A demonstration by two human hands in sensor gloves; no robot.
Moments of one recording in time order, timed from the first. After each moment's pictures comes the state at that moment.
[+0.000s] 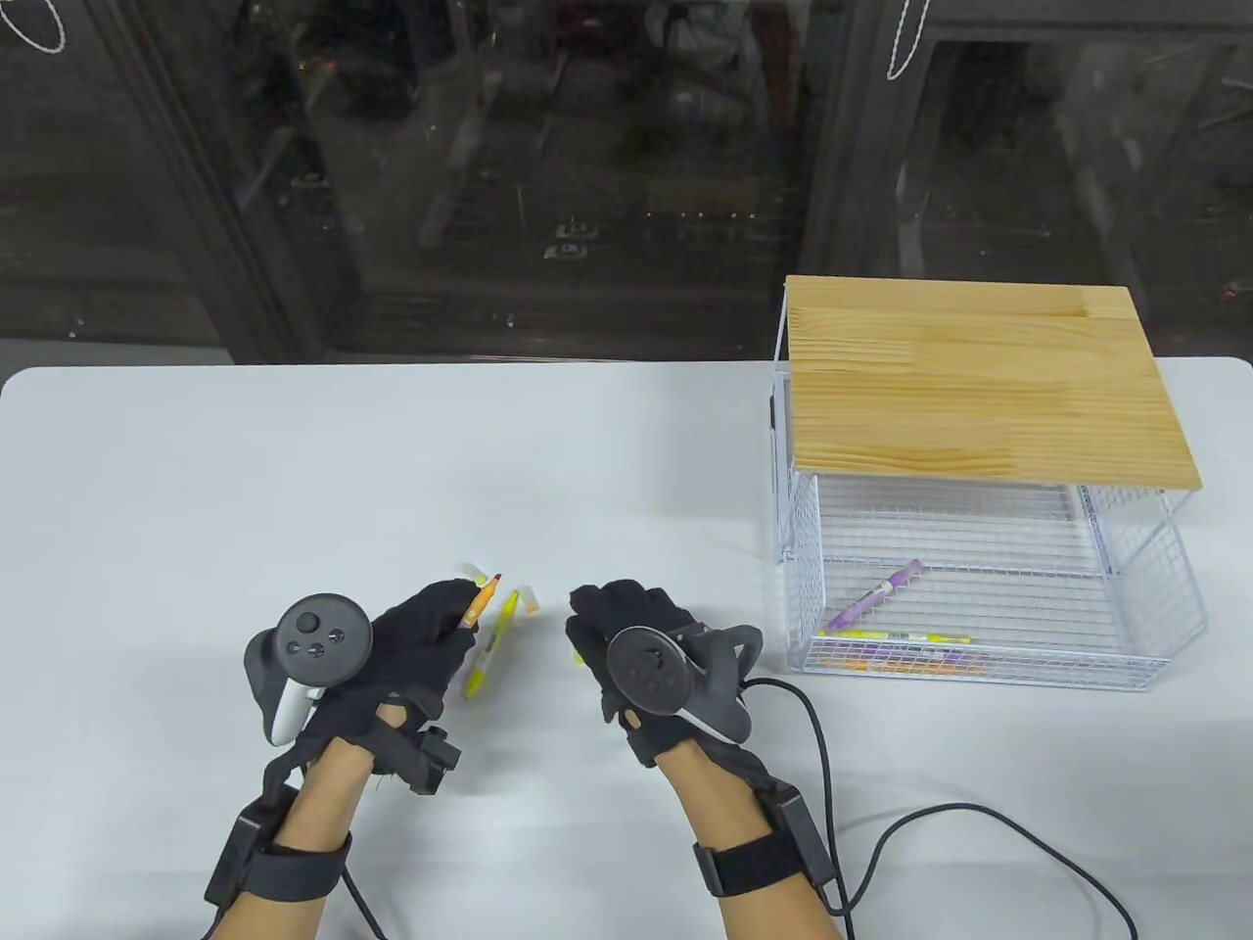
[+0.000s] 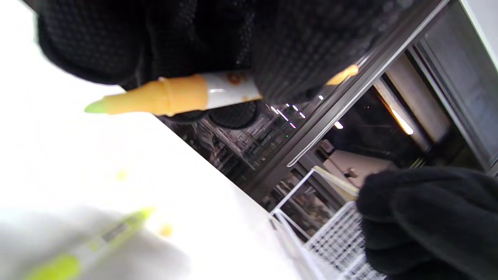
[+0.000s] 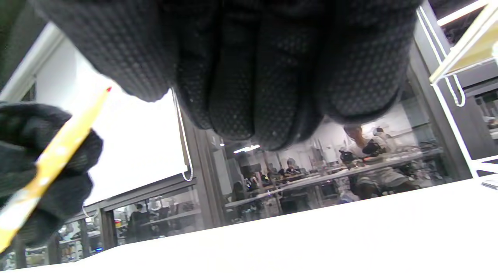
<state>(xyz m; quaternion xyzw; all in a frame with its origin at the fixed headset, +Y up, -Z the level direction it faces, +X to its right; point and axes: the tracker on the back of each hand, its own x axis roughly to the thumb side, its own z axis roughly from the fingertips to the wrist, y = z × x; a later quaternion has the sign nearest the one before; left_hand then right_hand) -0.275 -0.687 -0.339 0.06 -0.09 0.34 0.93 0.005 -0.674 -0.328 0.14 -0.21 0.95 0.21</state>
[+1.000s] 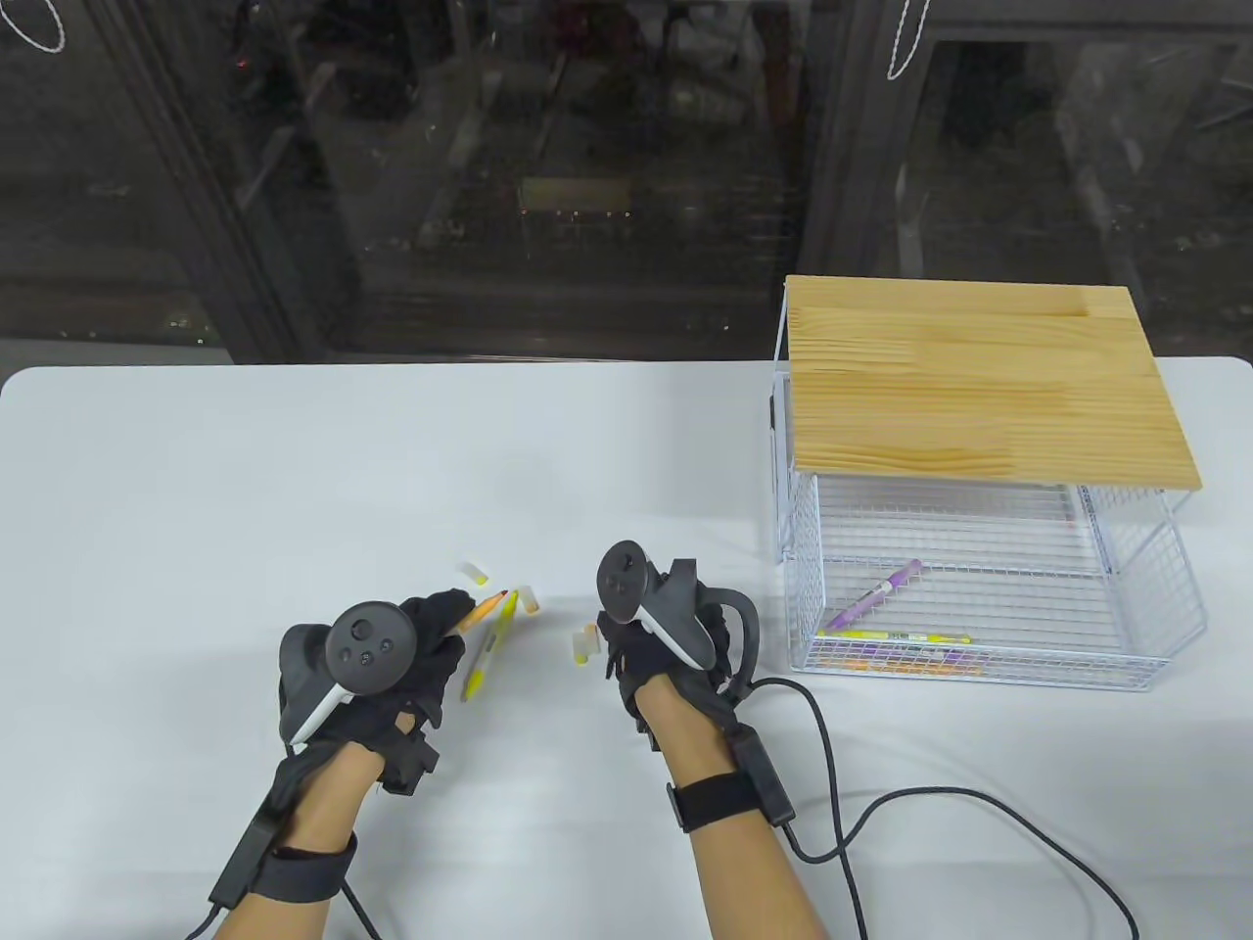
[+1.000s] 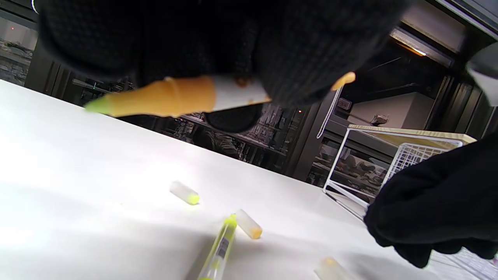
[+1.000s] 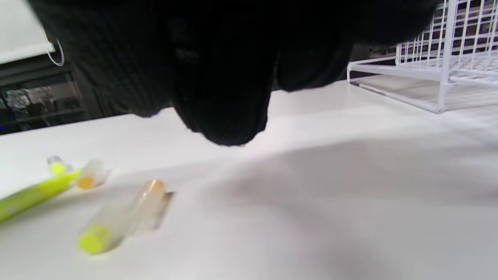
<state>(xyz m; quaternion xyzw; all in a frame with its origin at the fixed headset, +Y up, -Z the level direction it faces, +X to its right) -0.262 -0.683 -0.336 0.07 -0.09 0.18 0.98 -0.006 -0.719 -0.395 -0.03 0.02 0.99 0.10</state>
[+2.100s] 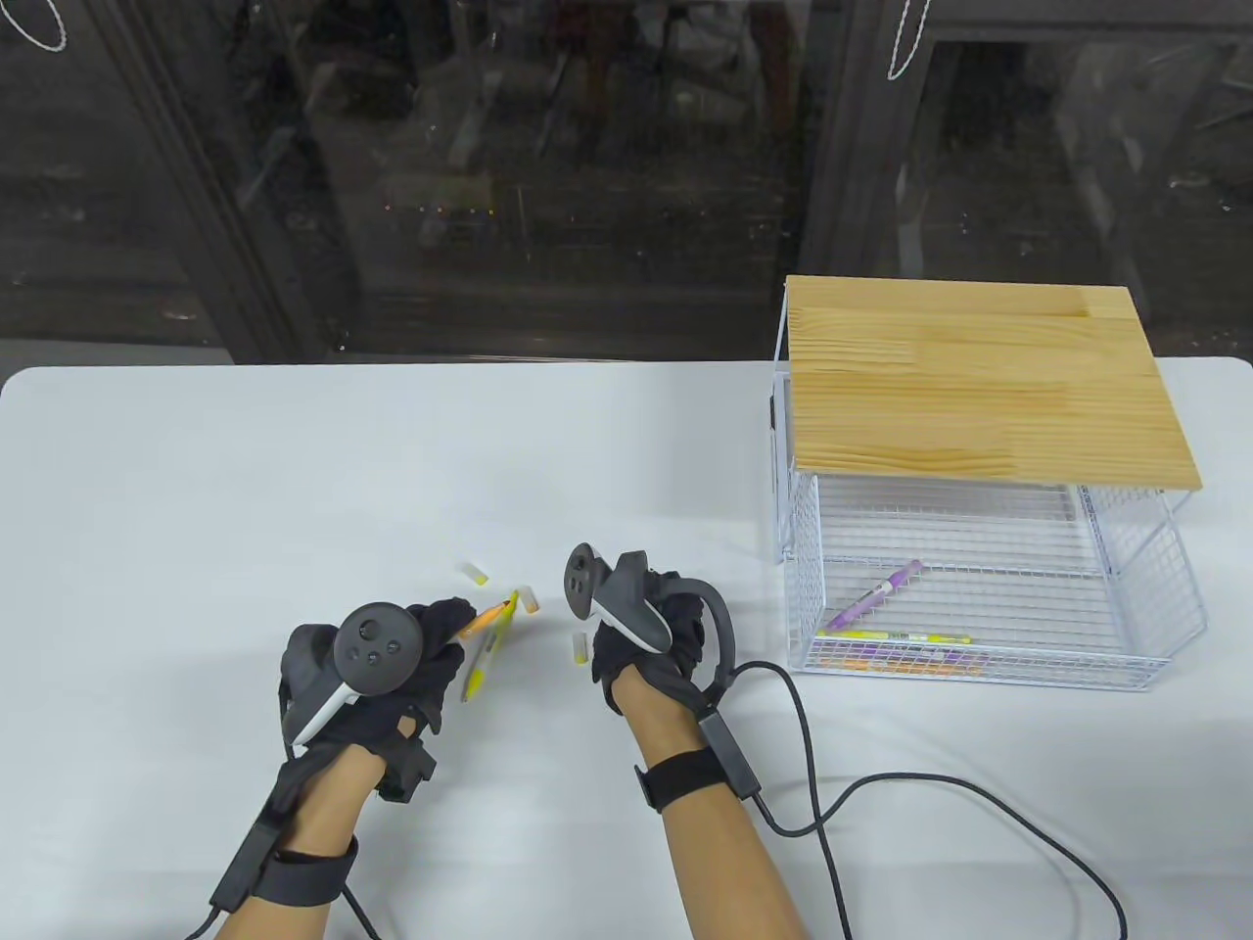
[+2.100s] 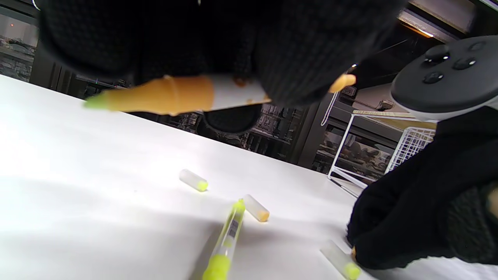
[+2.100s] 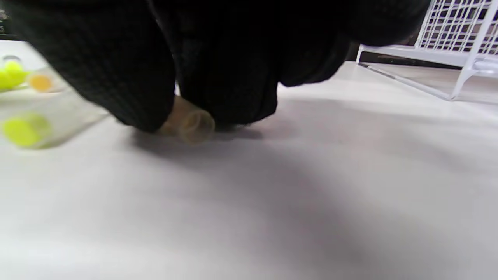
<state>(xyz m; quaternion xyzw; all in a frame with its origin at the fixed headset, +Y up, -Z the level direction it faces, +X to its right) -0.259 -0.684 -0.333 0.05 -0.09 0.16 0.98 -0.029 -0.748 -0.411 -0.01 0.07 1.00 0.00</state>
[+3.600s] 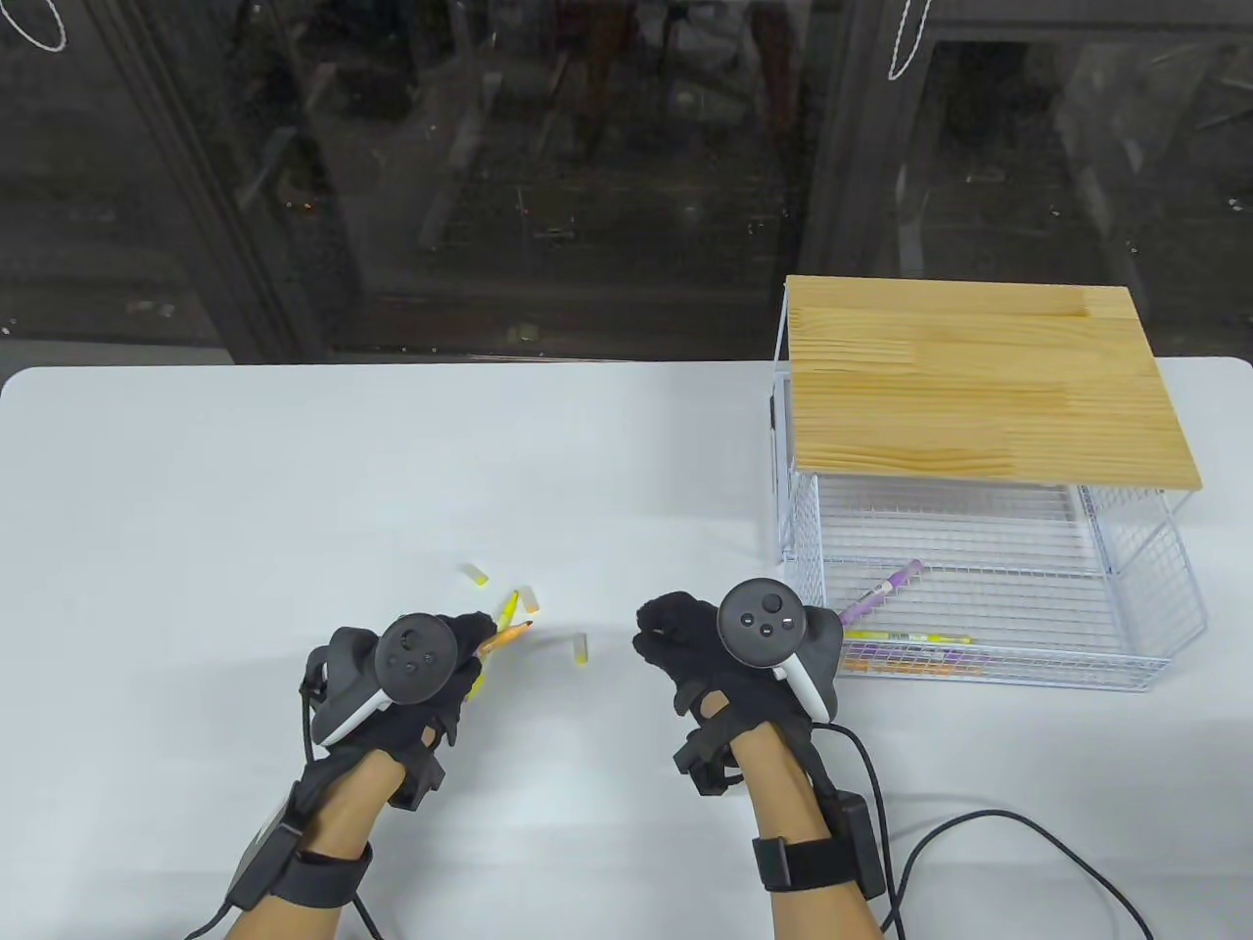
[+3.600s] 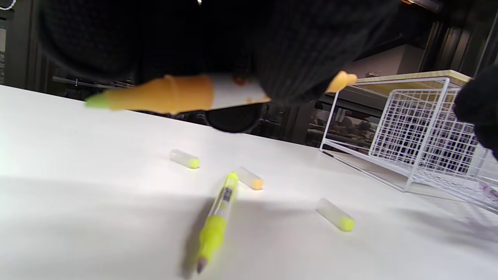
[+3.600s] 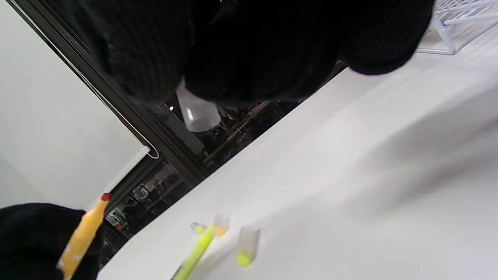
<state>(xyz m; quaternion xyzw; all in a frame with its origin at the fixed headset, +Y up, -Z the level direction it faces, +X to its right) -0.236 -0.696 -0.332 0.03 -0.12 0.11 0.99 0.072 -0.714 -0.346 0.06 -0.02 0.92 0.39</state>
